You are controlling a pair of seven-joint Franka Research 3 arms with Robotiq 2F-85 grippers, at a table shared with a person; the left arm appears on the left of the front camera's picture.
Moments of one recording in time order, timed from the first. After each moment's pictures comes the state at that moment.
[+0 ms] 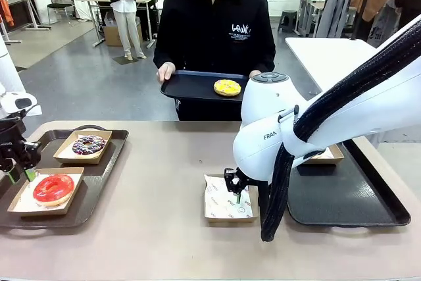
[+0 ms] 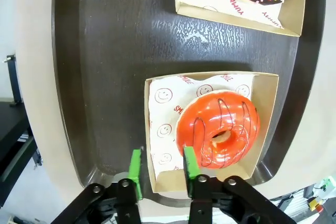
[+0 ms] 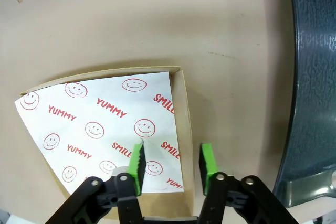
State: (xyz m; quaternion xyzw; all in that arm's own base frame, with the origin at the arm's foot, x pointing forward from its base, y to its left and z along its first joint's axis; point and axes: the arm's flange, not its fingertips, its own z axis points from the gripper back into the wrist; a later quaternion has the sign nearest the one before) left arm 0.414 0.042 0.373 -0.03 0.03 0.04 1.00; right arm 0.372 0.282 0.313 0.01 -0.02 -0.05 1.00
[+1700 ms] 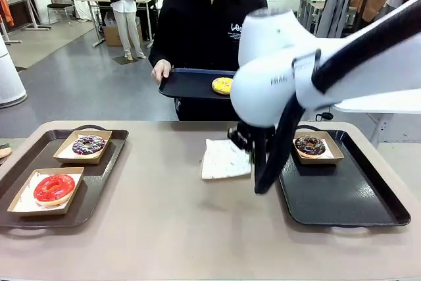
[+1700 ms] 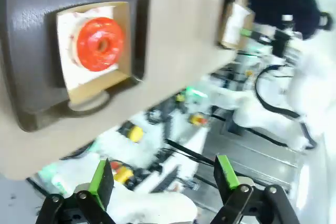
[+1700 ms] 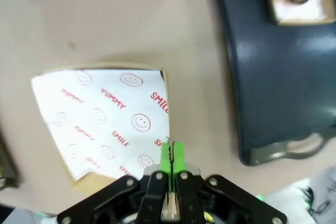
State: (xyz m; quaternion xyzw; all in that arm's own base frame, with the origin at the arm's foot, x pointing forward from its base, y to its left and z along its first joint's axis) left arm 0.376 0.202 0.471 -0.46 0.09 0.00 0.88; right arm 0.393 0.291 0.445 -0.01 -0.07 -0.10 0.99
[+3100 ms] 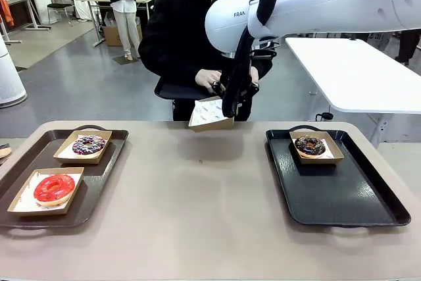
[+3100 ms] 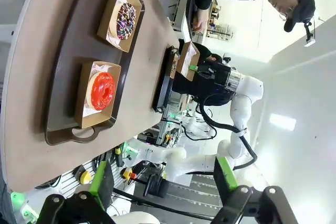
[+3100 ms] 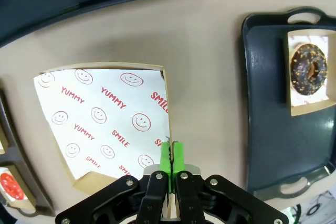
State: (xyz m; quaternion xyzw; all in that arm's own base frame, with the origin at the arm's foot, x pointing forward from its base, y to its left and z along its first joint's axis) left arm 0.342 0.364 0.428 -0.60 -0.02 0.18 0.78; right arm 0.553 0.326 0.476 -0.01 -0.04 -0.08 1.00
